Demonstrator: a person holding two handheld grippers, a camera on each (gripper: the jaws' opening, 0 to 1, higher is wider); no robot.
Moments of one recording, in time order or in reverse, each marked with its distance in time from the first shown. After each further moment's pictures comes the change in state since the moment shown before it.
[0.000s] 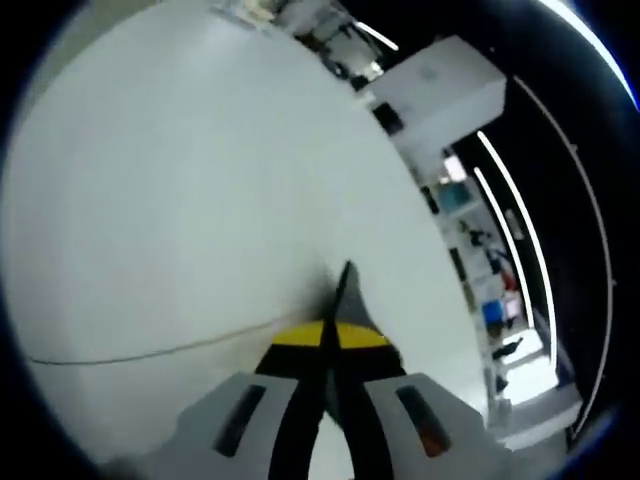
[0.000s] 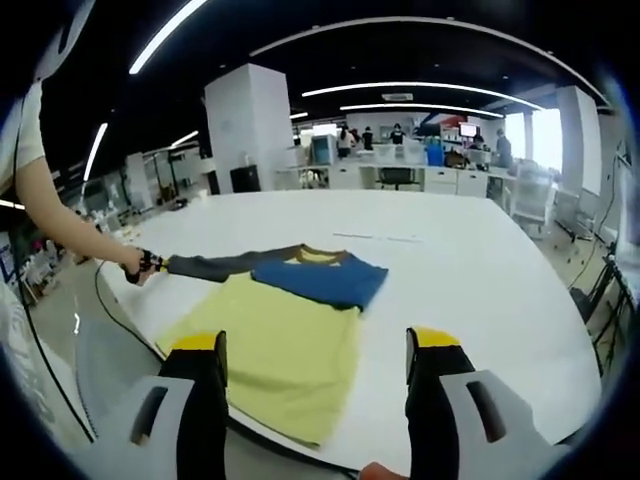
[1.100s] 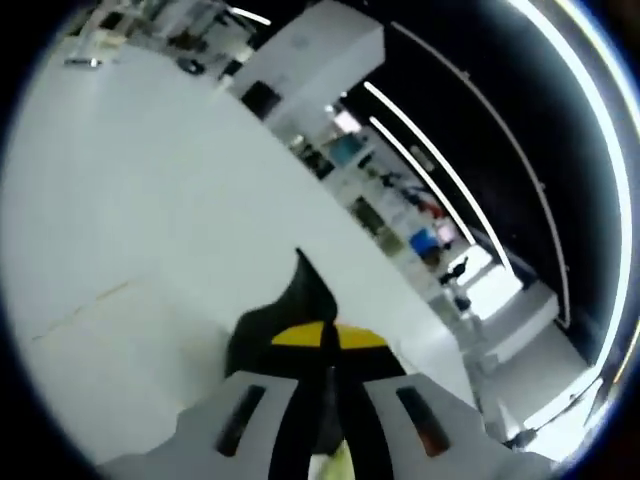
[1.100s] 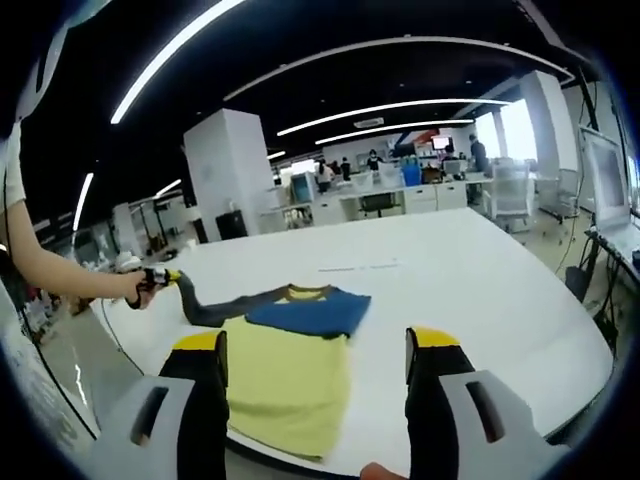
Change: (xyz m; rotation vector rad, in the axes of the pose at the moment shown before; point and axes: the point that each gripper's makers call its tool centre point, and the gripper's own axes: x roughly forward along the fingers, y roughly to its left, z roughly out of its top) left arm -0.034 -0.172 -0.062 0.330 0.124 -0.373; right arm -0.041 -0.030 0.025 0.140 -0.176 -0.072
